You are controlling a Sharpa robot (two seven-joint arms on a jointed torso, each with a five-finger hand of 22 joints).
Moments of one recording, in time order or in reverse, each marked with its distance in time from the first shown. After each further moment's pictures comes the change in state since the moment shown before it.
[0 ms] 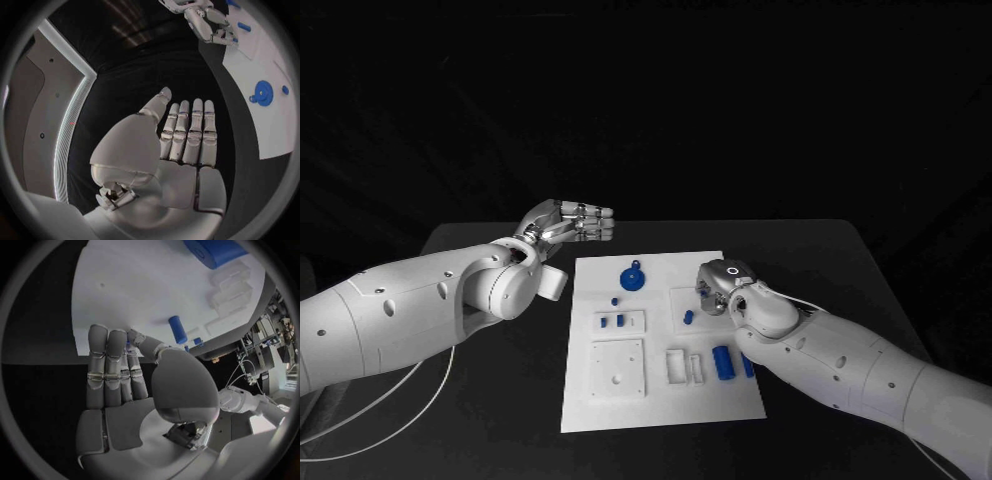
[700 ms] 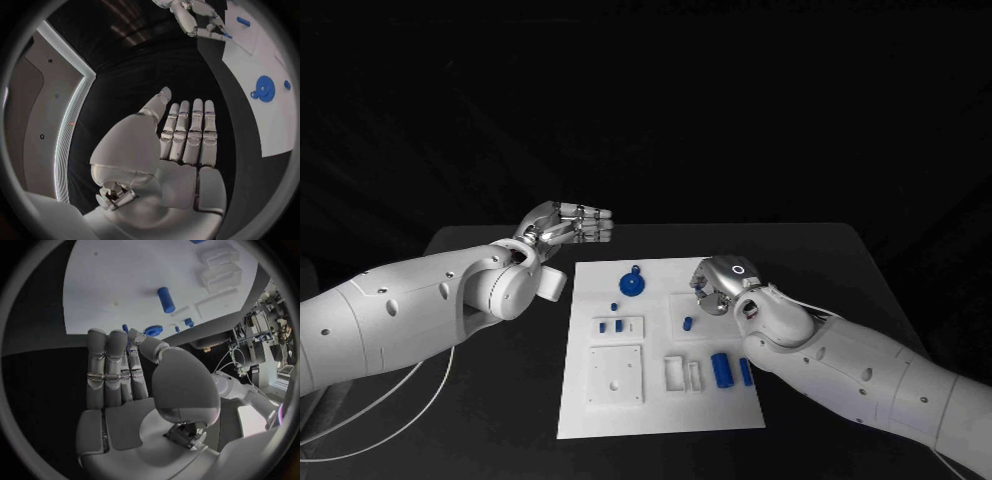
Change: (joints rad) left arm 0.001 -0.001 0.000 -0.018 0.000 0.000 -0.002; left_hand 0.000 0.000 -0.015 0.004 0.014 0.000 0.000 0.000 0.000 -0.004 0.004 0.000 0.000 0.000 0.000 0.000 0.000 0.000 0.003 0.003 0.000 -0.010; right arm -0.008 -0.086 0.019 0.165 0.001 -0.107 0.030; right_hand -0.003 0.002 0.014 0.003 -0.004 0.015 0.000 0.000 0.001 0.014 -0.003 0.004 0.001 0.002 -0.005 0.009 0.001 -0.026 0.013 -0.019 0.039 0.121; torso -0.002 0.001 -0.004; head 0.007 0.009
